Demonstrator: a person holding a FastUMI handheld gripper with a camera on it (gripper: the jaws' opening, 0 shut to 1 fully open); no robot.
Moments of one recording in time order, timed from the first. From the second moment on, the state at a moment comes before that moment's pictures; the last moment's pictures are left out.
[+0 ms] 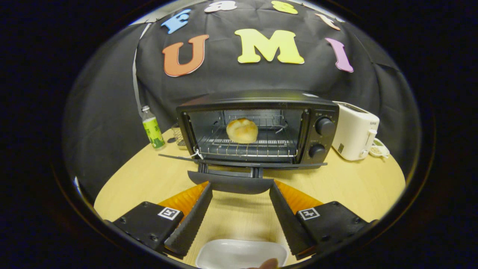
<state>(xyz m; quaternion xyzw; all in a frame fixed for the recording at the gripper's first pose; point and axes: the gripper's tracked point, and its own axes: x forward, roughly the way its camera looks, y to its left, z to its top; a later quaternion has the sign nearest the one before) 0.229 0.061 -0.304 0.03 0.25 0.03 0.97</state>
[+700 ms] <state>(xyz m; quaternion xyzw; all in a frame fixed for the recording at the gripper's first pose) 0.212 0.041 -0.179 0.02 0.12 0.01 0.99</state>
